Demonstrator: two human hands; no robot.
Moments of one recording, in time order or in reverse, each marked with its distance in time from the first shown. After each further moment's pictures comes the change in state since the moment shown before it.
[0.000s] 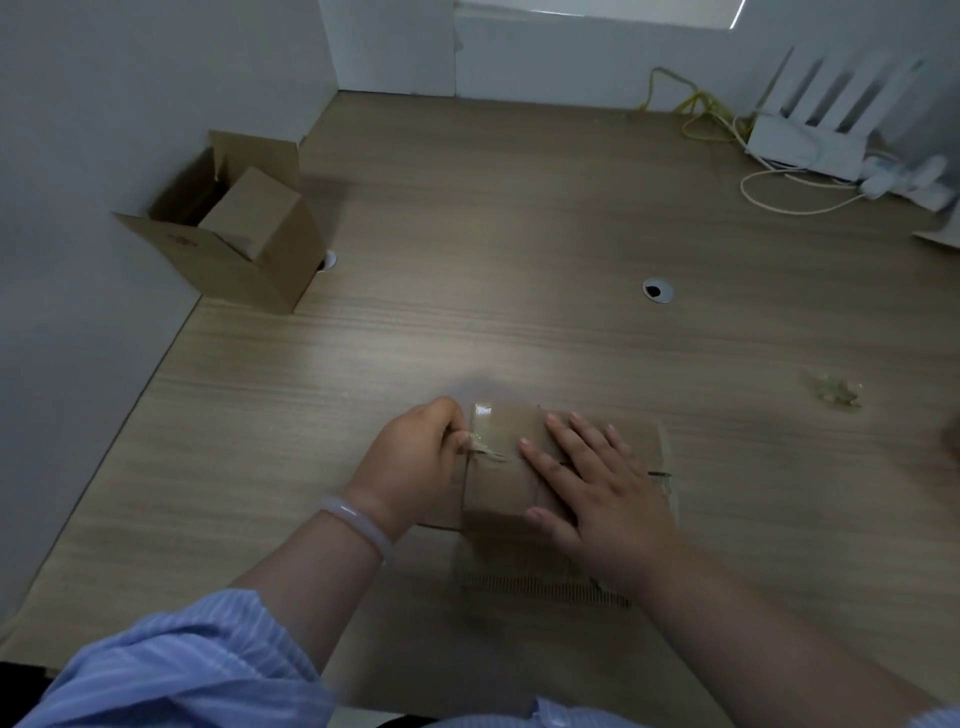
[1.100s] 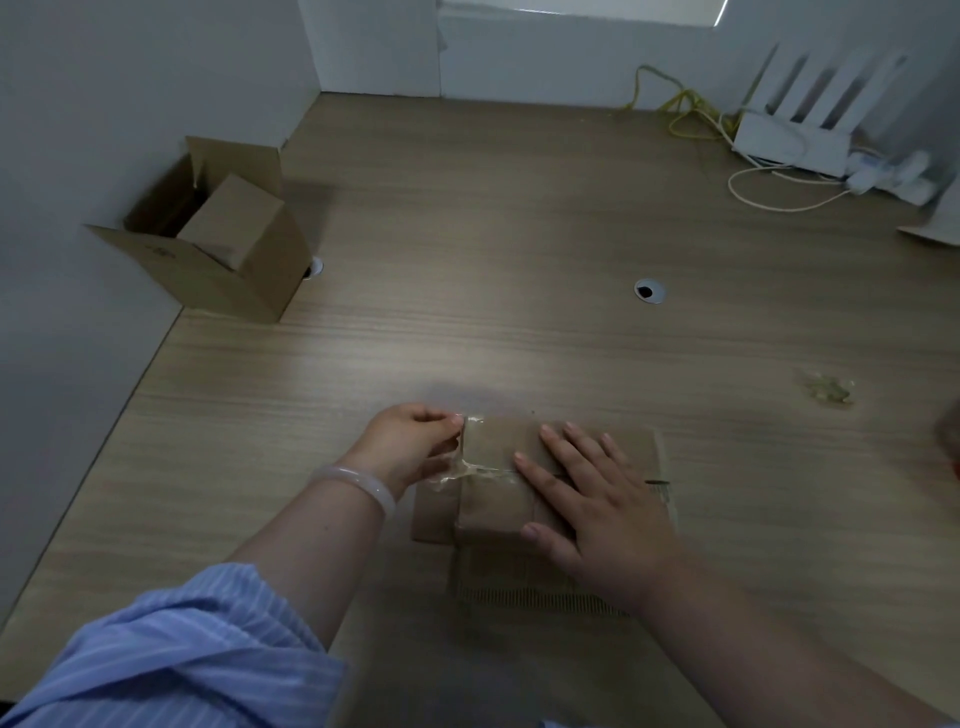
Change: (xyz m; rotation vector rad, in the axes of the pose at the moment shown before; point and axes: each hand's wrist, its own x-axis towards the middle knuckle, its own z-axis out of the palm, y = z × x) left_hand 0.037 -0.004 0.005 -0.944 -0.143 -0.808; right_hand -0.001 -0.001 -0.002 -0.006 0.015 -0.018
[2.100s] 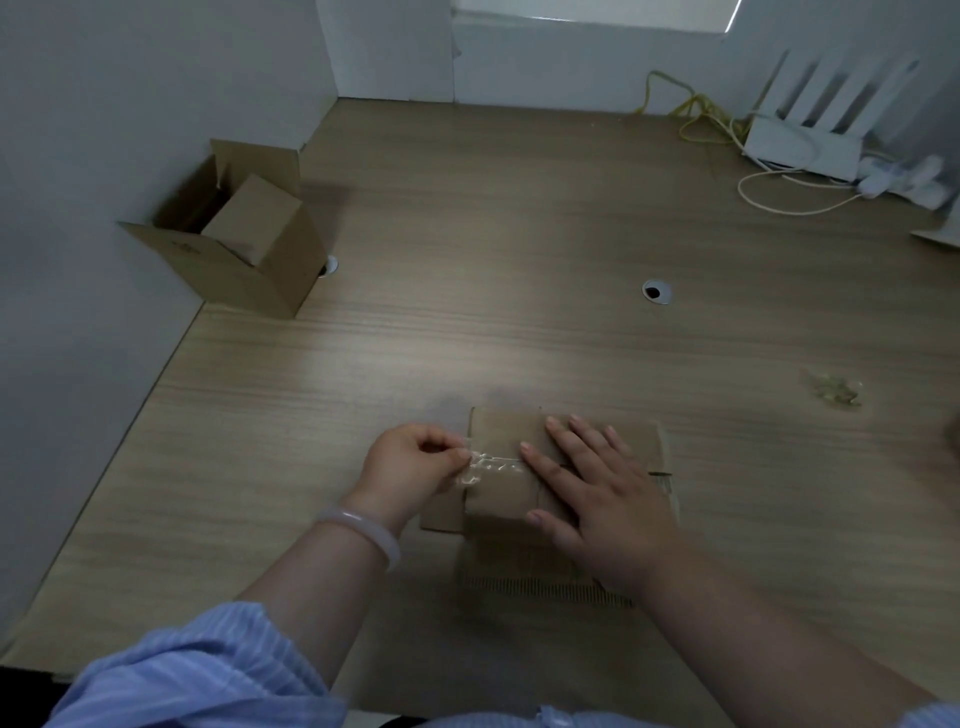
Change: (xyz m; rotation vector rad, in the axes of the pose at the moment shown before) left_hand -0.041 -0.019 0.001 0.223 0.137 0.166; right_hand 0.001 -0.002 -0.002 -0.001 -0.020 0.029
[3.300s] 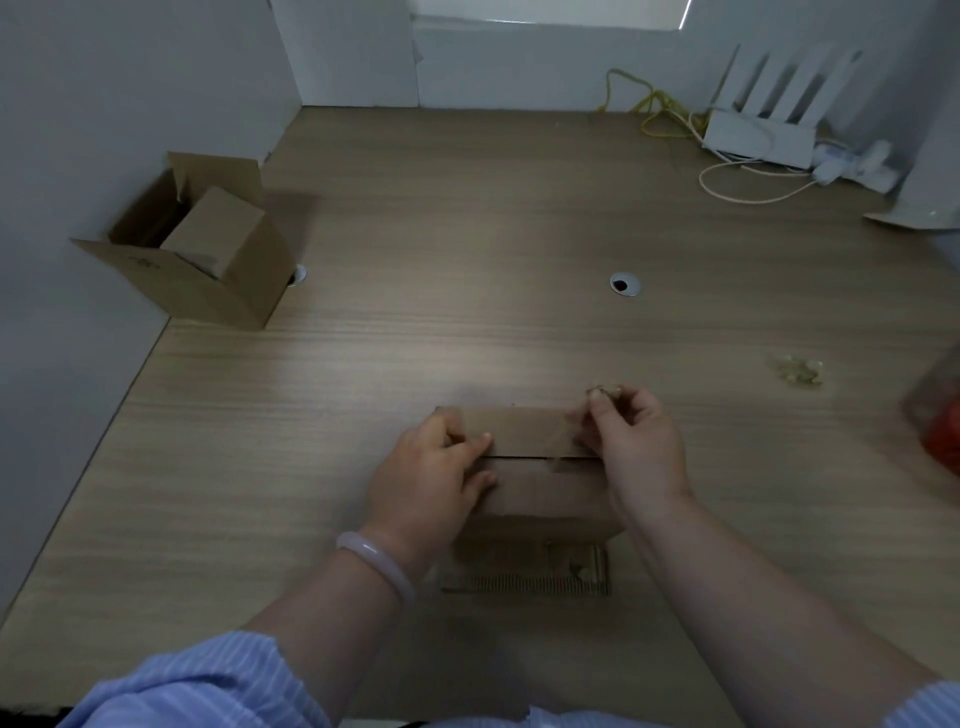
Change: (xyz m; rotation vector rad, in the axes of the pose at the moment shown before) left_hand -0.019 -0.006 0.027 1.013 0.033 0.727; right_hand 0.025 0.012 -0.038 1.425 0.533 0.786
